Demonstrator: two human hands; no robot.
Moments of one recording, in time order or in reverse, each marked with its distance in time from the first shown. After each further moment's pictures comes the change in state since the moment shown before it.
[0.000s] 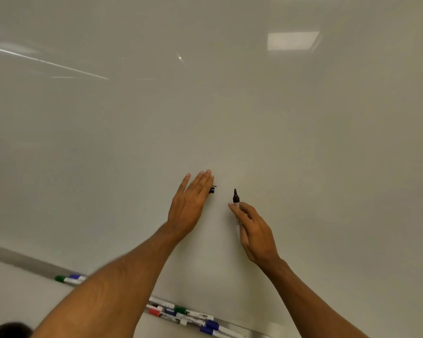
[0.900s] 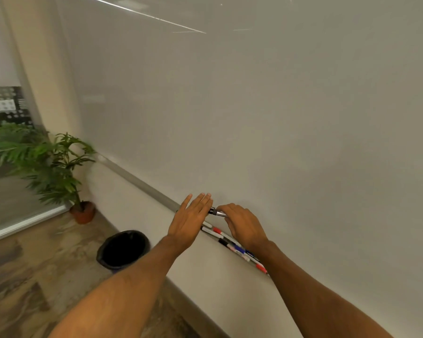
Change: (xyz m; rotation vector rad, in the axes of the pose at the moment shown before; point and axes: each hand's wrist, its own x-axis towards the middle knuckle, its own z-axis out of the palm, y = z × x) left_hand -0.280 -0.200 -0.095 0.049 -0.551 -0.396; right_hand -0.006 -0.250 0.237 0.269 -0.568 -0.212
